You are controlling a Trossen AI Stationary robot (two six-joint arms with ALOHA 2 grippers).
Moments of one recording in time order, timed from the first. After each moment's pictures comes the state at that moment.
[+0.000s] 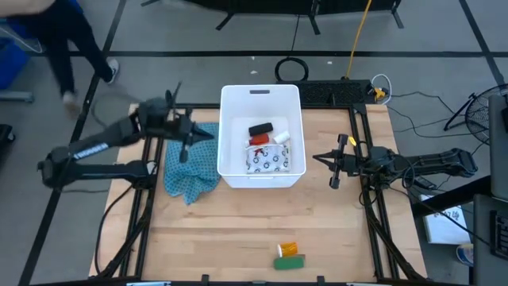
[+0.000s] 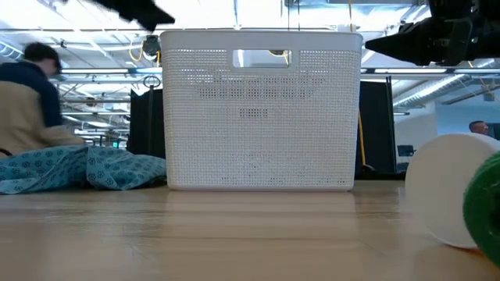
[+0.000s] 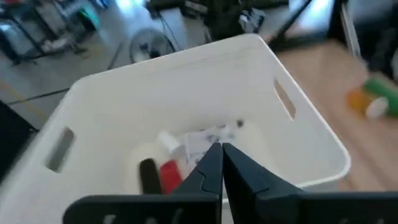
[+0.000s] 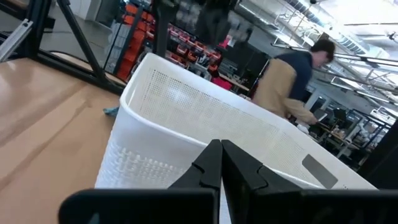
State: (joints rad) left arm 0.45 0.89 0.93 -0.44 0.41 0.41; right arm 0.03 0.41 0.15 0.31 0.18 -0.48
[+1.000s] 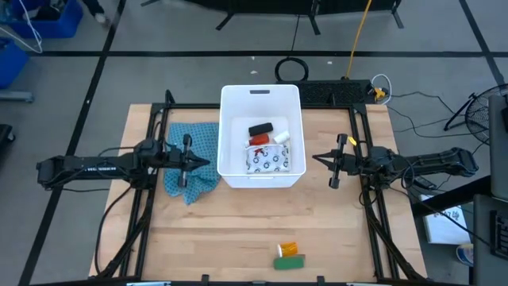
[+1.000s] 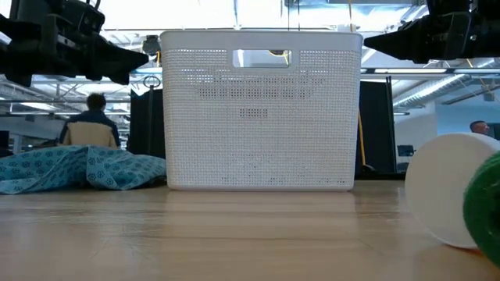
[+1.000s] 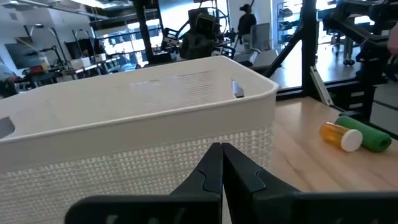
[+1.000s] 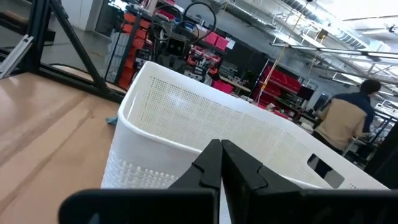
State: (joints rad) left arm 0.24 0.57 0.11 0.48 0.31 0.16; right arm 0.03 0.43 0.15 0.36 0.18 -0.43
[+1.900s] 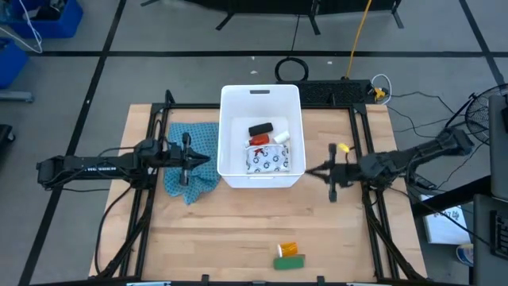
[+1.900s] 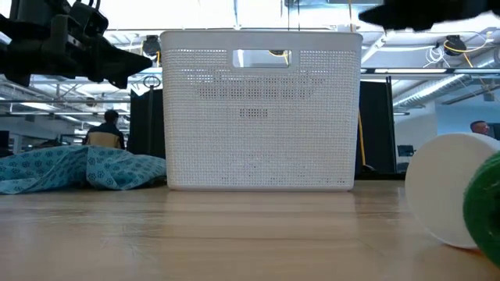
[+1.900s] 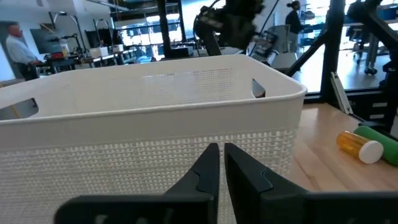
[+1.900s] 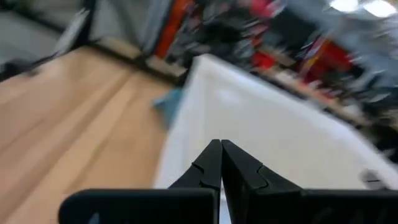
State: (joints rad) left arm 0.24 0.57 0.11 0.47 0.23 0.10; right arm 0.29 0.68 0.44 0.10 0.35 -0.38
